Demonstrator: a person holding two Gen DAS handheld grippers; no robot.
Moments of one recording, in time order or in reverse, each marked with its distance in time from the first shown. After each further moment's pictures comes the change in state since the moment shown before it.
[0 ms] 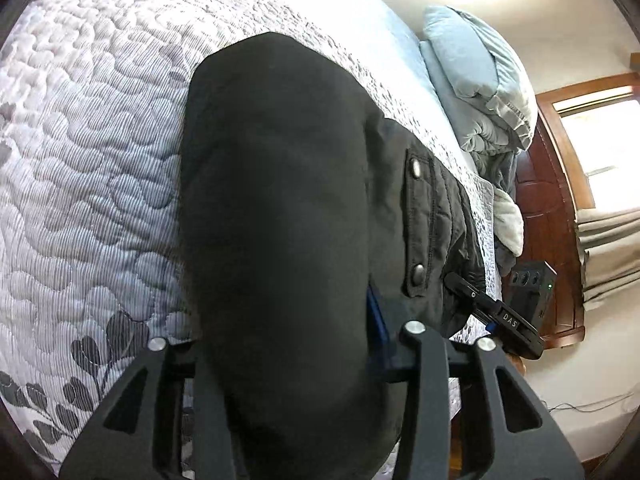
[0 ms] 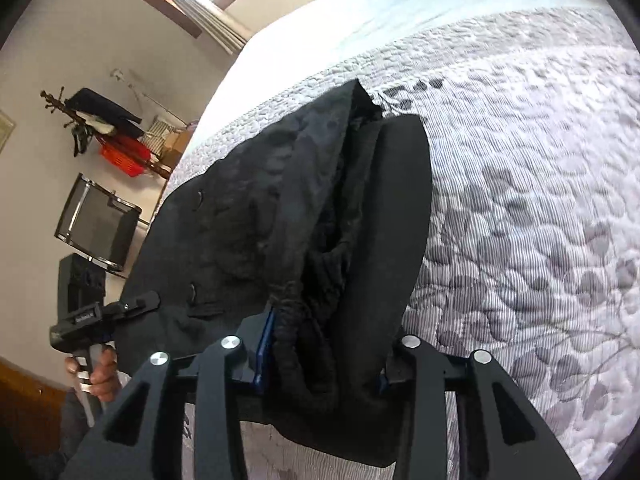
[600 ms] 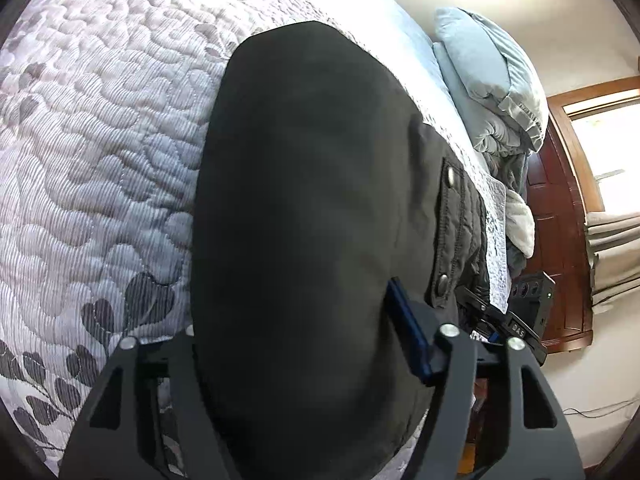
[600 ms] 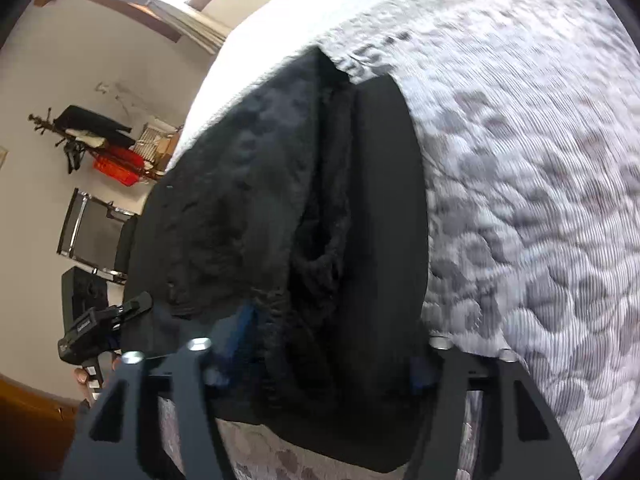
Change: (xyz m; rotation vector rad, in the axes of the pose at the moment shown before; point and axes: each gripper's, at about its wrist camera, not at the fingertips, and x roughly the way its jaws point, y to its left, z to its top) left arm 0.003 0.022 -0.021 -0.025 -0.008 0.046; right arm 0.010 -0.018 -0.028 0.116 0.037 0.016
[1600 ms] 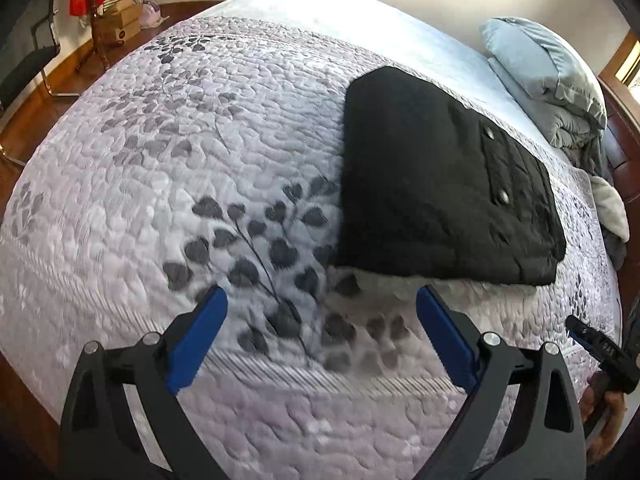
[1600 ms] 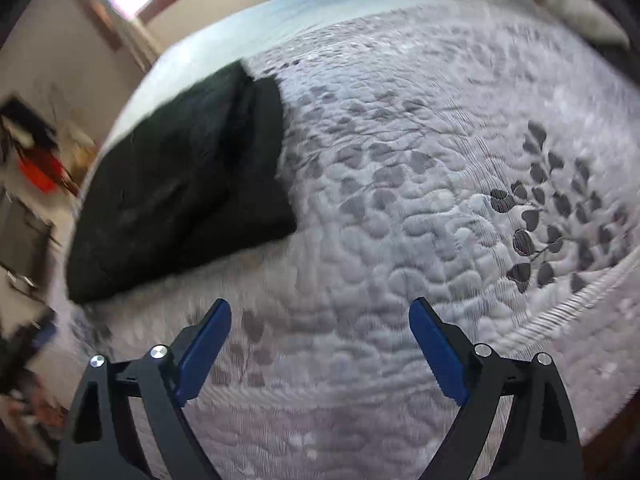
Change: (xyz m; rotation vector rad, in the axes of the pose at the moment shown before) left arm -0.103 -0.016 -0.123 0.112 -0.237 0.476; right arm -0.090 0.006 -0.126 -0.022 -0.153 -0.438
